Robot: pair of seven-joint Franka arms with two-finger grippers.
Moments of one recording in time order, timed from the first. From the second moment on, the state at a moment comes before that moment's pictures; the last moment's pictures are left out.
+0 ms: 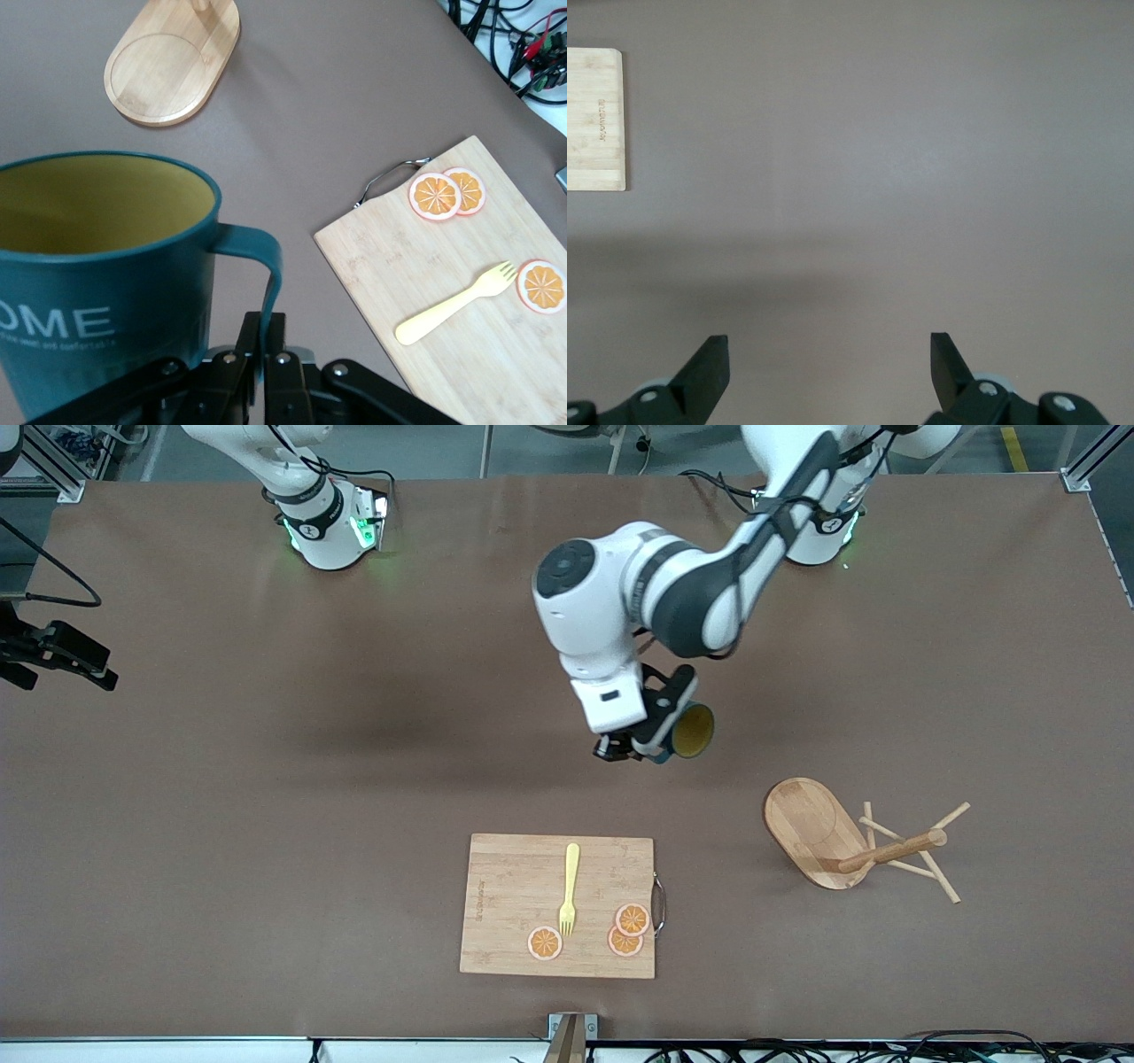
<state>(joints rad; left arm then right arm) -0.60 0.55 -0.18 -1.34 0.41 1.86 -1.85 -0.04 -0.01 -0.03 -1.59 0.00 1.65 -0.05</state>
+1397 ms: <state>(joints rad) 0.14 0.46 -0.38 -1.43 -0.50 1.89 -1.21 -0.04 -0.01 -0.03 -1.59 0.00 1.65 -0.05</state>
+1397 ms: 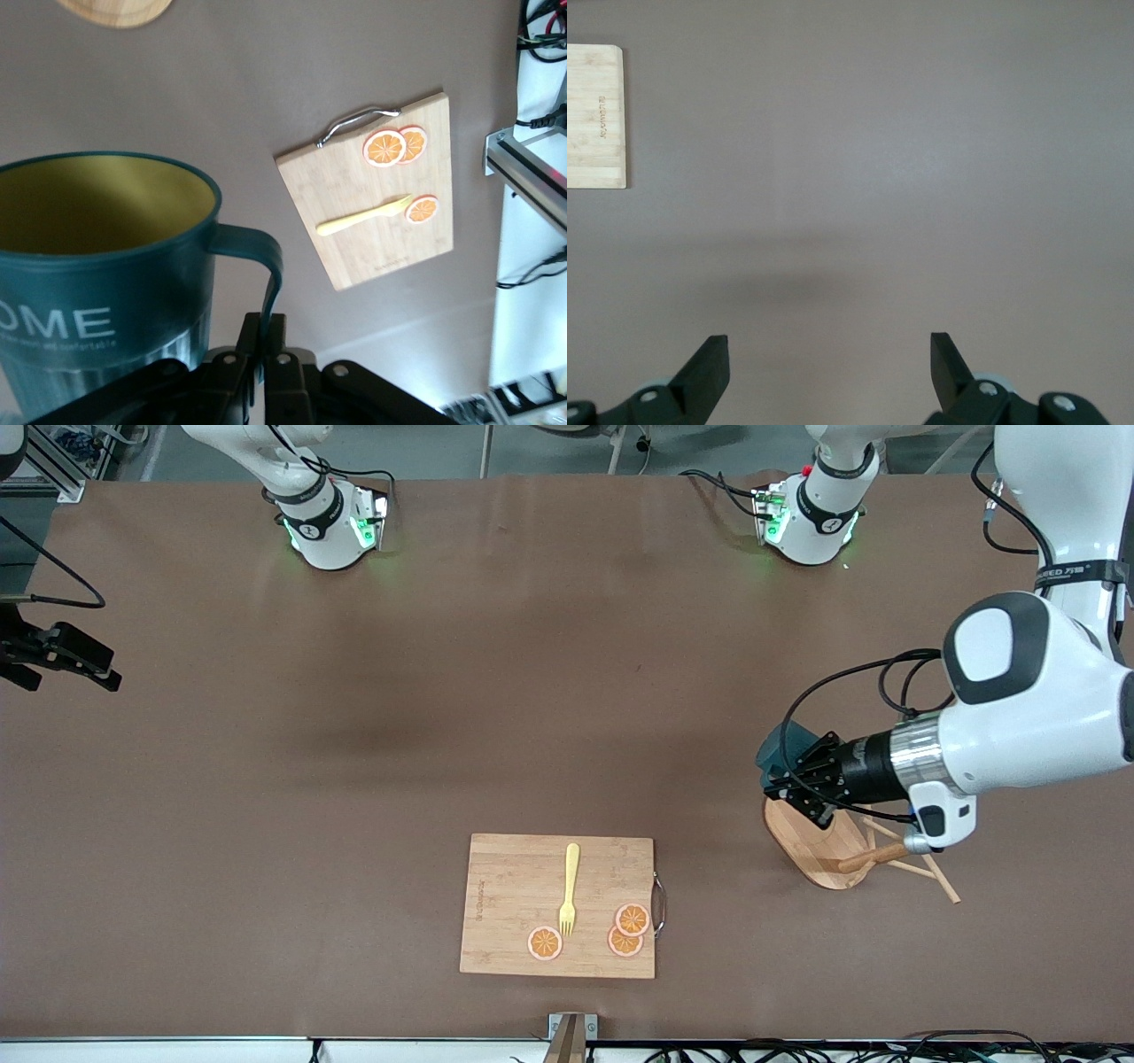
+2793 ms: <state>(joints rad) 0.26 0.49 -0.39 -1.53 -0.62 2.06 -1.14 -0.04 -0.01 -0.03 -1.59 0.00 1.65 -0.05</state>
